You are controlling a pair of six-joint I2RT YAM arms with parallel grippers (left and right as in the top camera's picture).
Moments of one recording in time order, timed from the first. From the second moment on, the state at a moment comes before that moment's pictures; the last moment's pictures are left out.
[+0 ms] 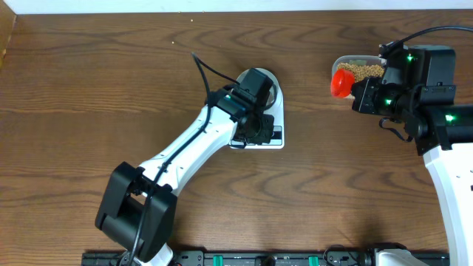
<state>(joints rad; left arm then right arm) -0.60 1.79 1.35 -0.84 0.22 -0.40 0.06 1.31 1.32 -0.85 -0.28 0.27</state>
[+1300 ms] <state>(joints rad) -0.63 1.80 1.25 -0.64 0.05 -0.46 0.06 1.31 1.32 -0.89 -0.32 0.24</state>
